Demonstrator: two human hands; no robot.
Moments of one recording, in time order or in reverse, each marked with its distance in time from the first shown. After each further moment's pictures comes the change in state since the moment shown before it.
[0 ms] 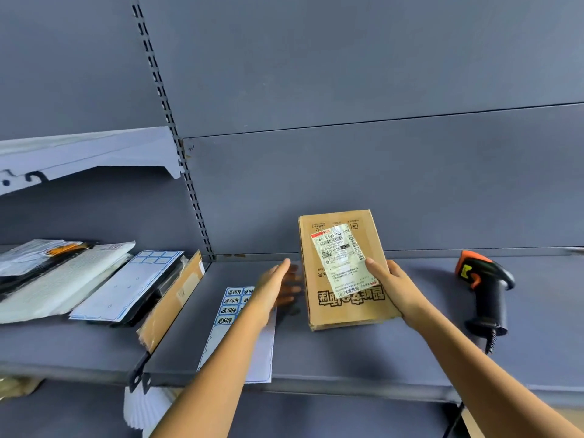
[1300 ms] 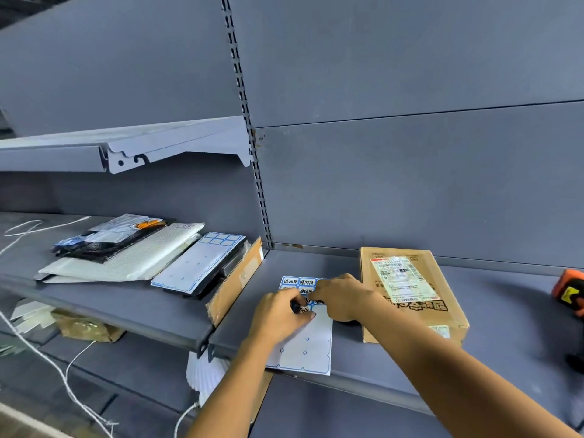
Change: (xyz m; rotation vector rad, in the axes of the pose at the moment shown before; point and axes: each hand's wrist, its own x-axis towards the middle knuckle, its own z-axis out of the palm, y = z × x) left_hand -0.037 -0.044 -0.093 0.980 0.302 0.282; right_hand 0.016 -0.028 0.171 -1.675 -0.658 -0.684
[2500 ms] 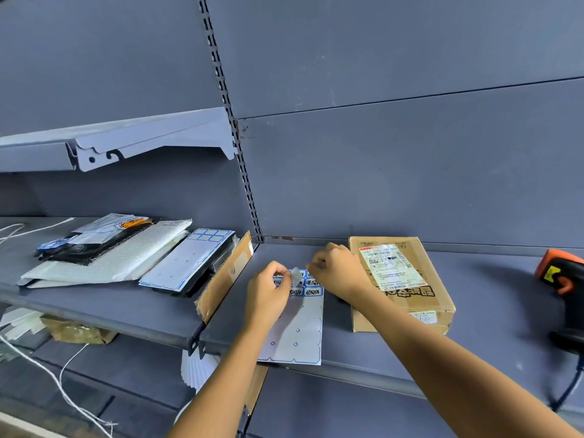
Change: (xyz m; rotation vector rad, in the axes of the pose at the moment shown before) left_hand 0.005 0.020 -0.006 -0.285 0.230 -0.026; right_hand -0.011 0.007 -0.003 0.718 0.559 0.337
